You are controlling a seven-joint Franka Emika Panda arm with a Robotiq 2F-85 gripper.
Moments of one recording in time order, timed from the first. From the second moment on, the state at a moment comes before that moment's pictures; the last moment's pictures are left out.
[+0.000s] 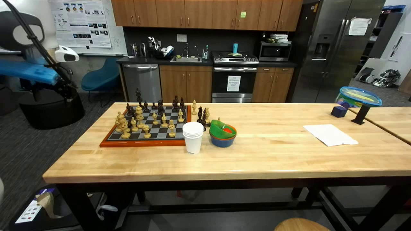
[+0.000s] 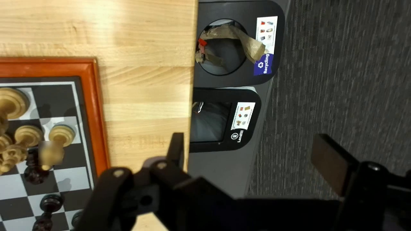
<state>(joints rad) 0.25 -0.51 0.03 -2.54 0.32 2.14 -0.18</state>
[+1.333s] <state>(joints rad) 0.11 0.13 0.01 -1.81 -0.05 2.15 -0.42</state>
